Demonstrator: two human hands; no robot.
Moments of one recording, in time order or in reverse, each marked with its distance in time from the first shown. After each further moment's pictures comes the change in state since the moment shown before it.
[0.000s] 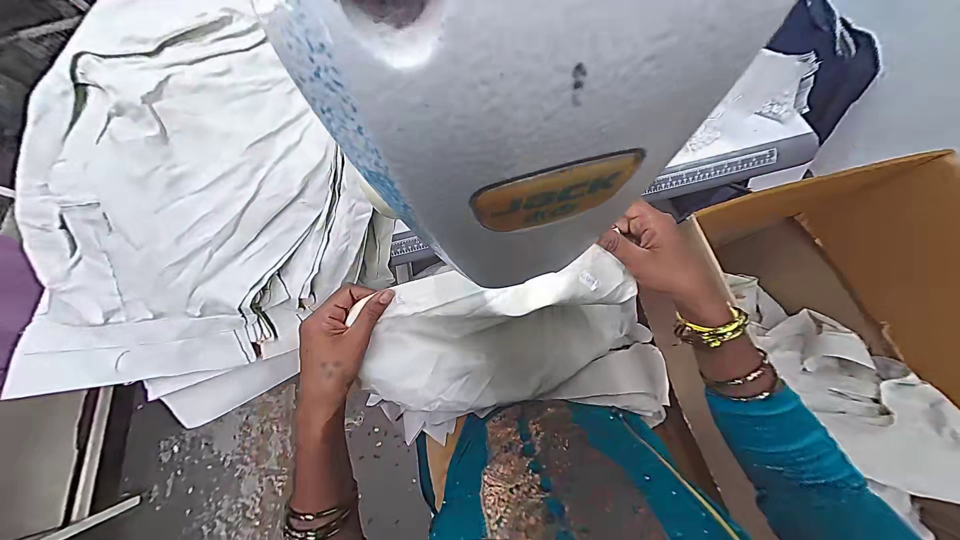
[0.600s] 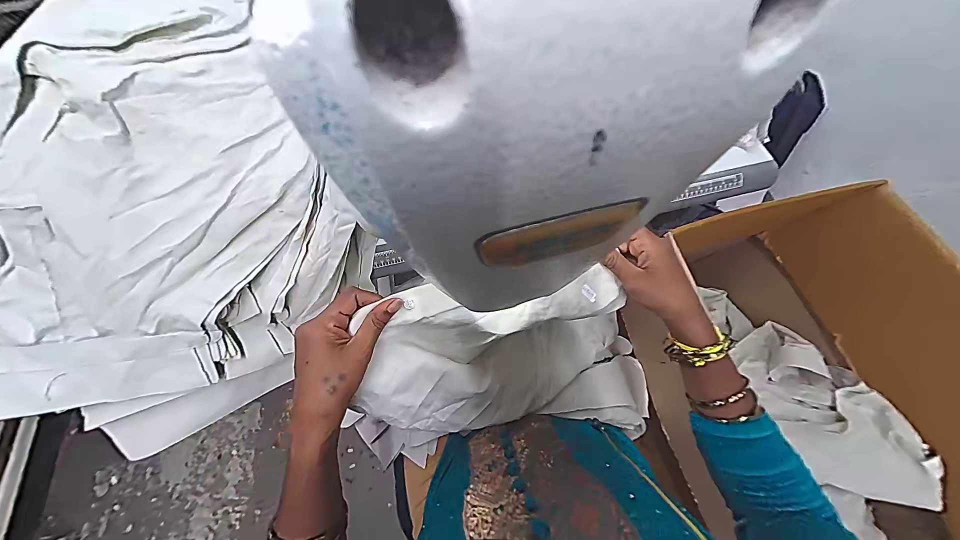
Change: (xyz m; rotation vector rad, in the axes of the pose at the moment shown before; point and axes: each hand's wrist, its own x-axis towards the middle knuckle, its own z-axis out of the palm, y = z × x) left_hand 0.005 0.017 0.018 0.134 0.006 0.132; right_hand -0.010 0.016 -0.011 -0.155 0.076 0.137
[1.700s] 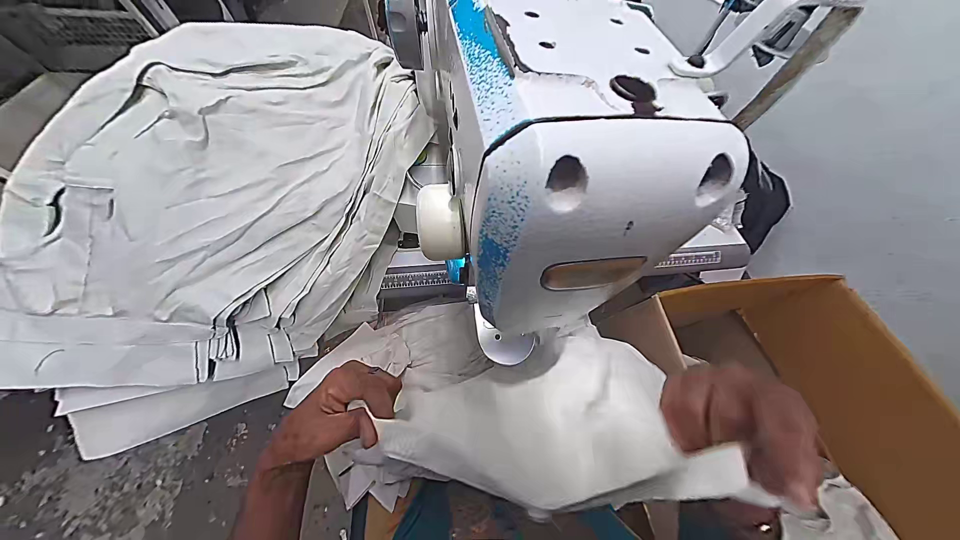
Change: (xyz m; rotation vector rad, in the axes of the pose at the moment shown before) left_hand -0.013 -0.037 -0.010 -0.784 -0.612 0.458; right_hand -0.054 -0.065 -0.046 0.794 -0.310 -0.493
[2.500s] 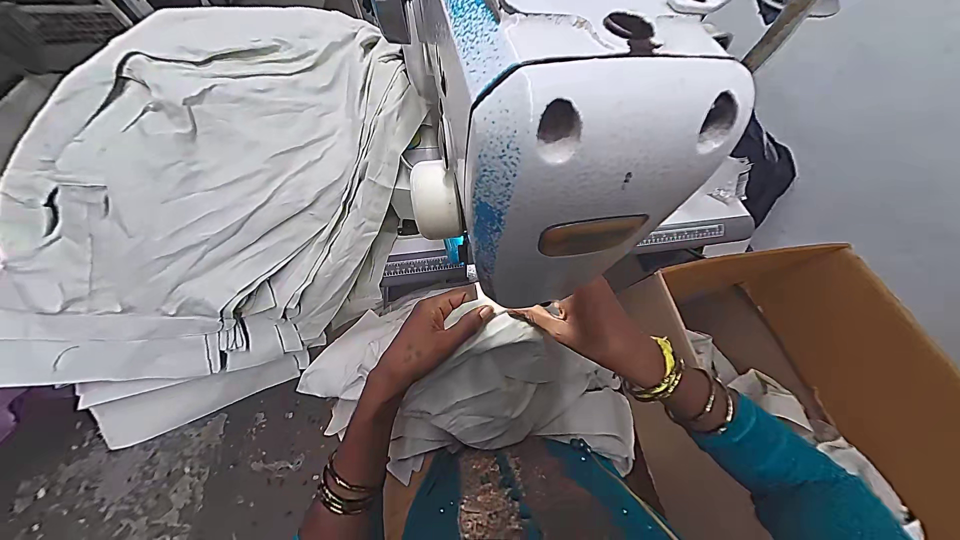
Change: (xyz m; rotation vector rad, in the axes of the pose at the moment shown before) left_hand 0.085 0.001 0.048 0.193 0.223 -0.482; right_hand 0.072 0.075 0.046 -1.024 -0.116 0.066
